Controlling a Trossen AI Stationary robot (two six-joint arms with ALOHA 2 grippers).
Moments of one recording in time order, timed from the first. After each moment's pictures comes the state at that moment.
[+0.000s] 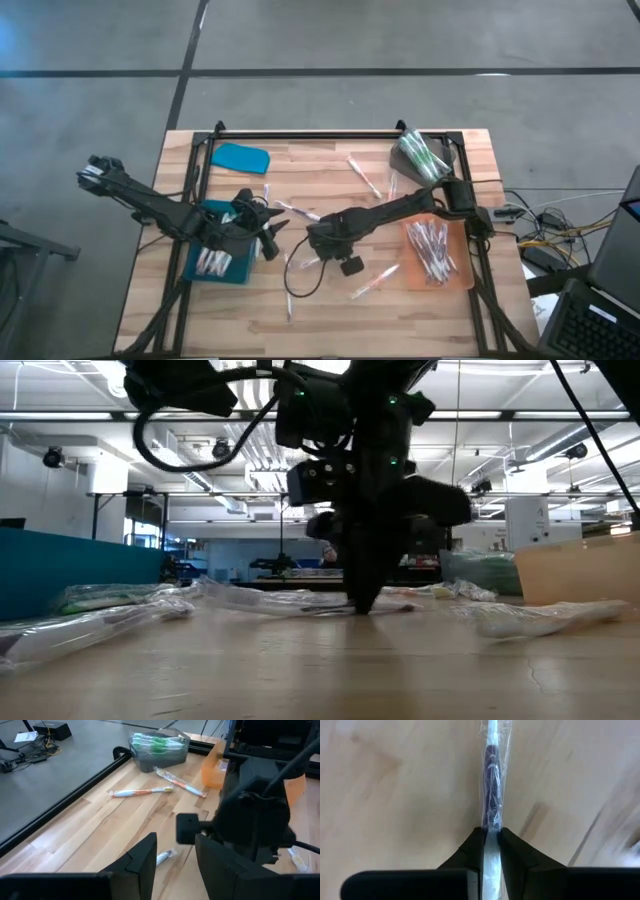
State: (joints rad) left arm -0.43 1.14 0.87 -0.35 -0.81 -0.52; right arm 0.13 2.15 1.55 -0.78 -0.06 -0.28
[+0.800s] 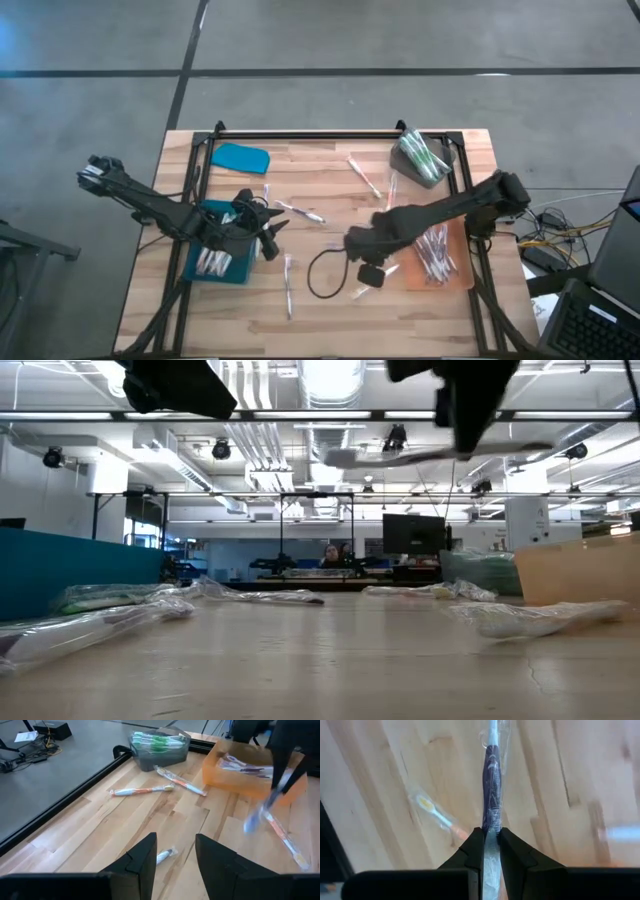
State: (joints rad) left arm -0.43 1.14 0.86 -0.34 -0.81 -0.52; right arm 0.29 1.77 1.53 -1.13 0.00 0.60
